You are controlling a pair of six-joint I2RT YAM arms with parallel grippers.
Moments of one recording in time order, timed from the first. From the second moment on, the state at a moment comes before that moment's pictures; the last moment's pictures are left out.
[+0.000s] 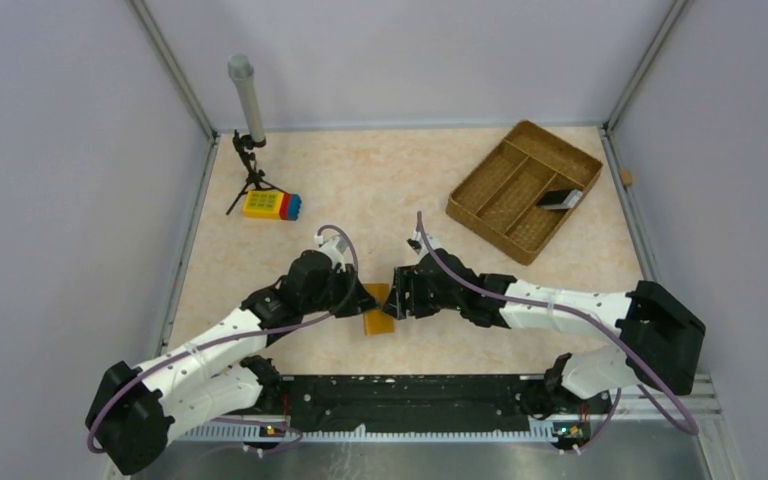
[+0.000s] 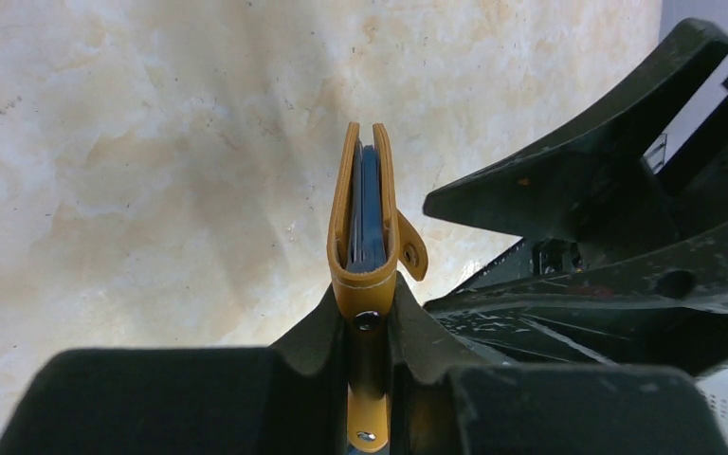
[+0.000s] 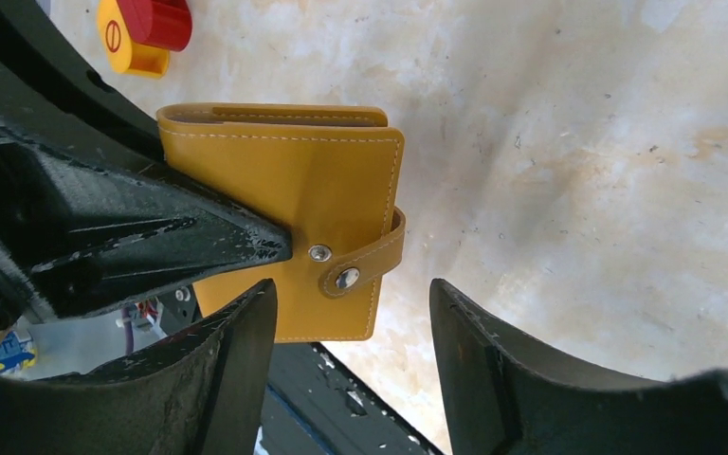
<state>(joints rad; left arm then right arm) -0.70 0.92 0.50 -0.21 0.23 -0.82 1.05 1.34 0.75 -0.07 0.00 0.79</state>
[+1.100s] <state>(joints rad) -0.70 1.13 0.45 -0.09 0.22 -0.81 1.05 1.29 0.65 -0.13 0.09 0.84</state>
